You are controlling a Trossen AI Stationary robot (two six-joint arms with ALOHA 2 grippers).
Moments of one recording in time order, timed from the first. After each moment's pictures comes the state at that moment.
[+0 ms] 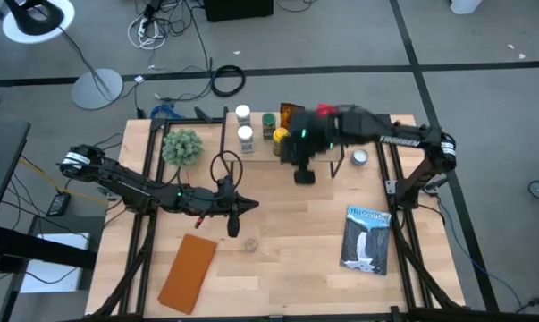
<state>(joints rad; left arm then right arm) -0.25 1.33 0.57 0.53 -0.35 -0.37 -0.14 1.63 1.71 -0.93 -0.05 -0.26</state>
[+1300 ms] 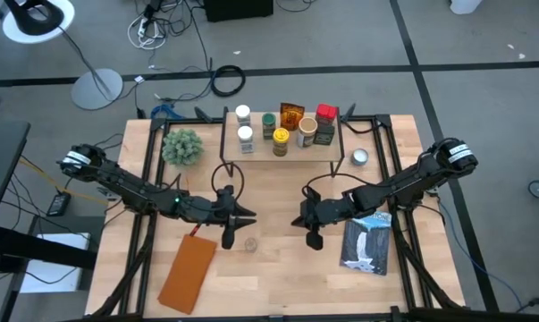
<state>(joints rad) -0.34 1.33 0.57 0.49 -0.32 -0.37 0.31 1.47 0.73 0.10 0.19 0.40</state>
